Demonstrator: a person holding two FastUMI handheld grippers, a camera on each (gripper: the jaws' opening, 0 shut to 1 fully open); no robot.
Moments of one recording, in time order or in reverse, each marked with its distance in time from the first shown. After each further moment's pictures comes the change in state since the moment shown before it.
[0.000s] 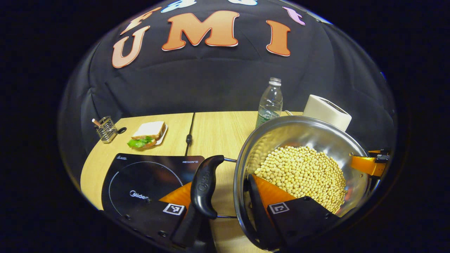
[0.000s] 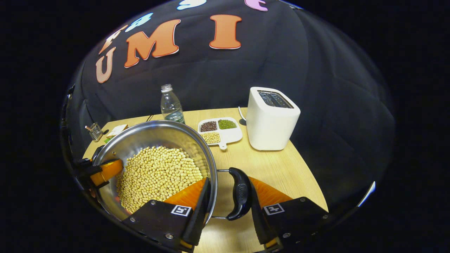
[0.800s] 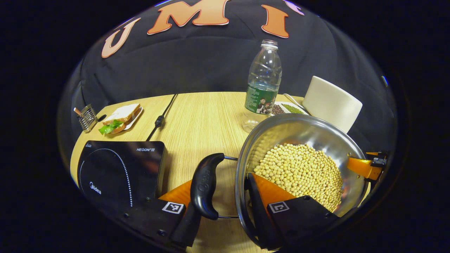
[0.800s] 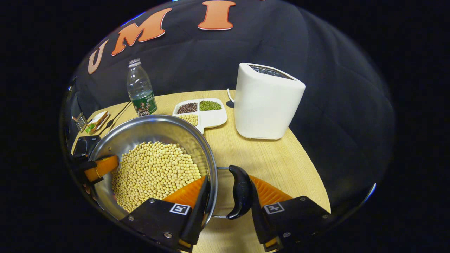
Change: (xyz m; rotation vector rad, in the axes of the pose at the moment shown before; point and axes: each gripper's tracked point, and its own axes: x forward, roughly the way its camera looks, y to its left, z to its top) left arm 0.083 -0.052 -0.046 0.015 0.119 -0.040; right arm 0.083 -0.050 -0.042 -0.018 0.101 -0.053
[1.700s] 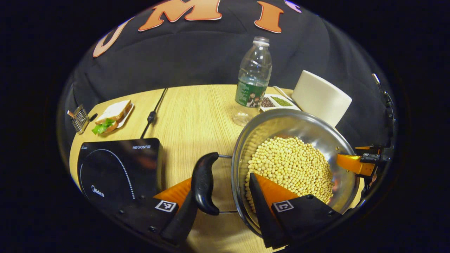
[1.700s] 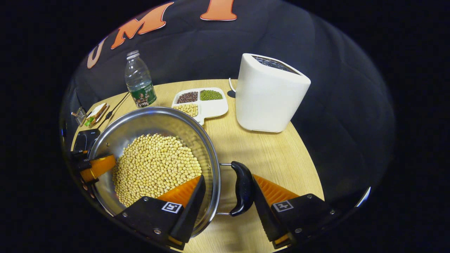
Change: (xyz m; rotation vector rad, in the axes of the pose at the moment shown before) left arm -0.006 -0.011 -0.013 0.020 0.102 -0.084; right arm 0.001 -0.002 -0.006 -0.041 0.115 -0.010
